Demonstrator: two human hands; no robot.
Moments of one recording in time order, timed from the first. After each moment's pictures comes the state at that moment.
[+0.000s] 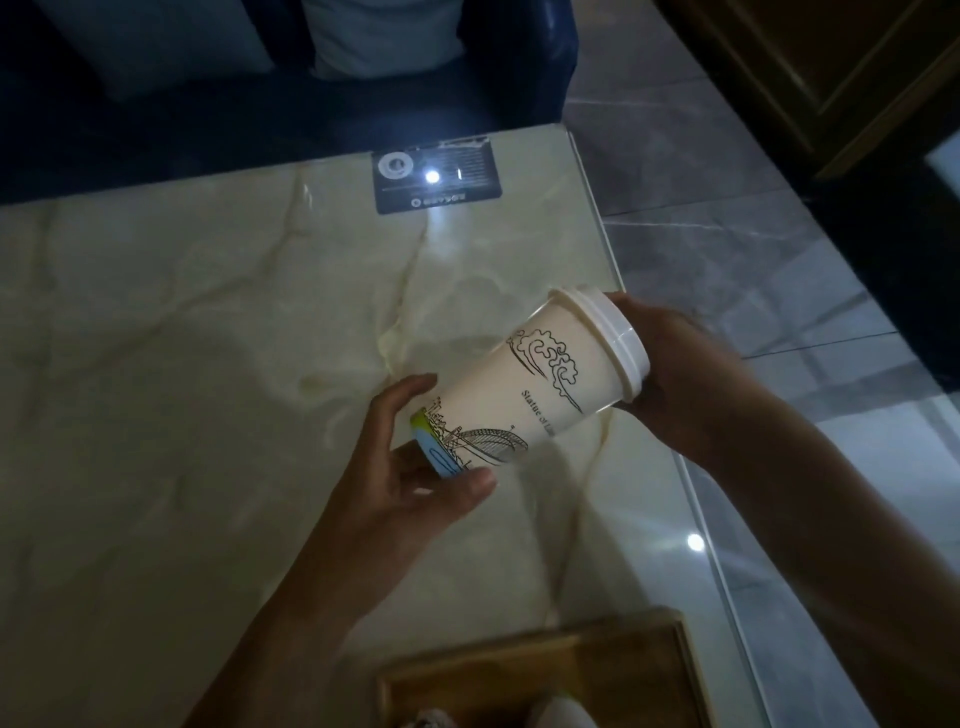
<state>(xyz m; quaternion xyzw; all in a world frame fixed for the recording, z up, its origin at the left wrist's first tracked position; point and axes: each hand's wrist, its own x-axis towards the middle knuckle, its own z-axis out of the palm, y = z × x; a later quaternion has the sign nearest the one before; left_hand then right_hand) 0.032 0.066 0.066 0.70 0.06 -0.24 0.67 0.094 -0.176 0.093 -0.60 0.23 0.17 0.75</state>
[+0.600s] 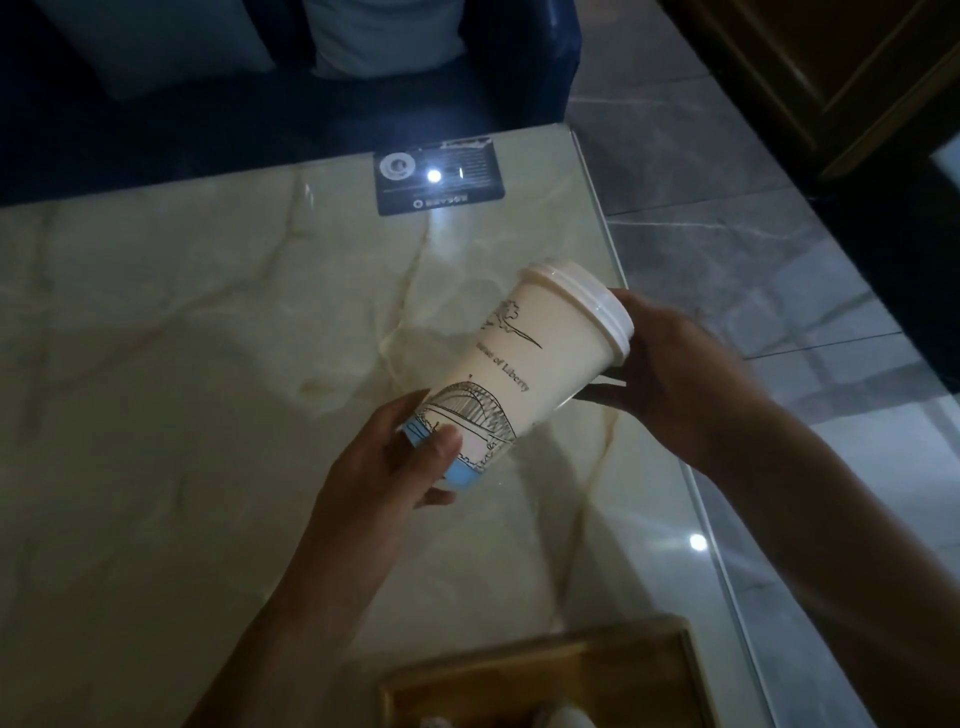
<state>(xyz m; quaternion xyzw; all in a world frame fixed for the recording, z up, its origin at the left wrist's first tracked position) 0.041 0.066 0.065 0.68 0.10 -0.19 0.70 0.100 -0.188 0.063 -0.57 0.20 0.16 0.78</state>
